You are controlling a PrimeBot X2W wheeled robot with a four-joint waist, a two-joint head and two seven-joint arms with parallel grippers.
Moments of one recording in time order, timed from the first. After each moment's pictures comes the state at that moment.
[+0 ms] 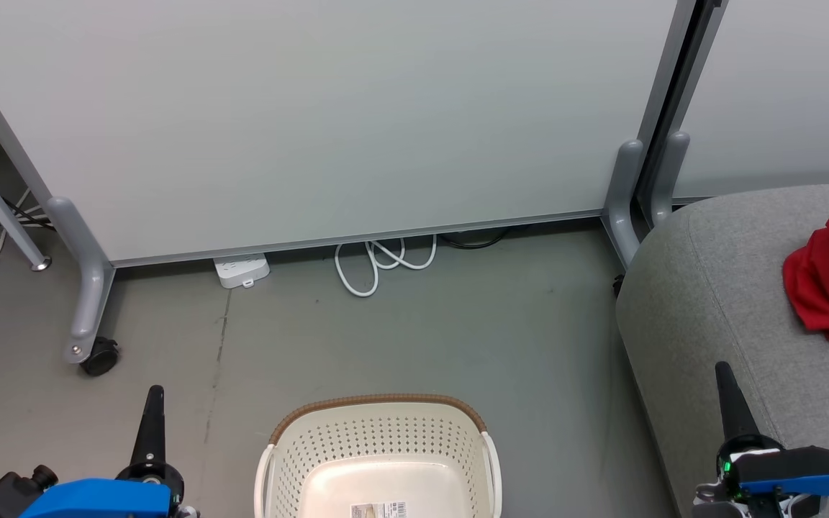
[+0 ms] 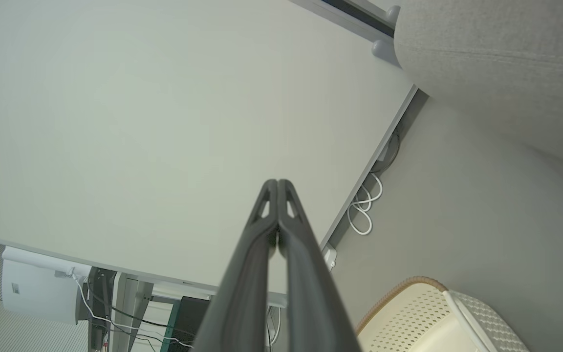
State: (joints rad) left arm -0.09 0.05 0.05 0.27 -1.18 -0.11 0.01; right arm -0.05 -0.06 -0.09 0.23 1.18 0.13 0.00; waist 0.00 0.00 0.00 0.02
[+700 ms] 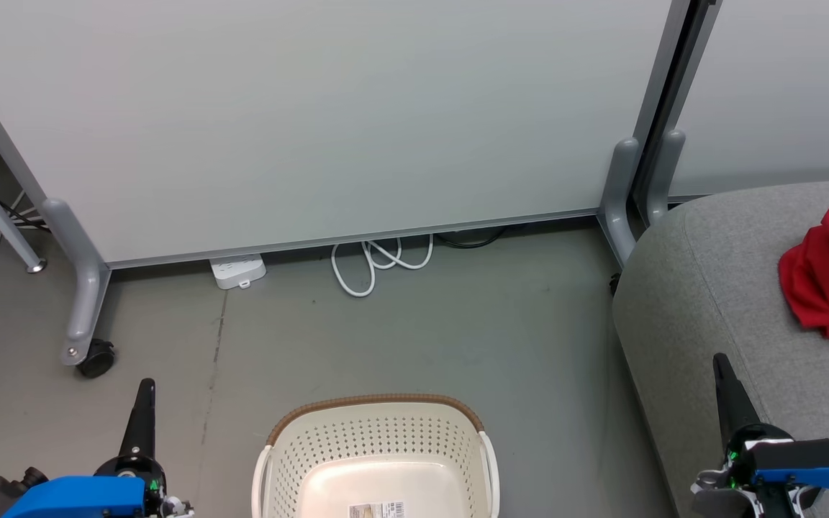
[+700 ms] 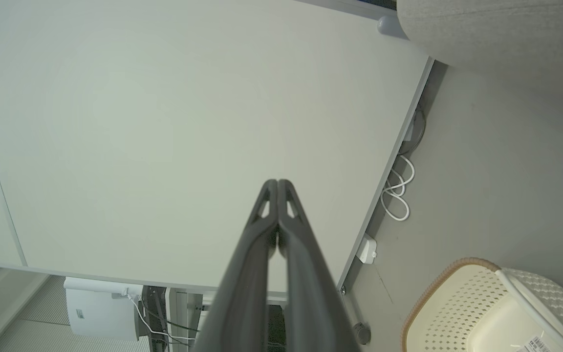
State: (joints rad) left arm -0.10 0.05 0.08 0.26 -1.37 -0.12 0.06; right arm -0.07 -0.06 -0.10 0.24 1.37 0.13 0.05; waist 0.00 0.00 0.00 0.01
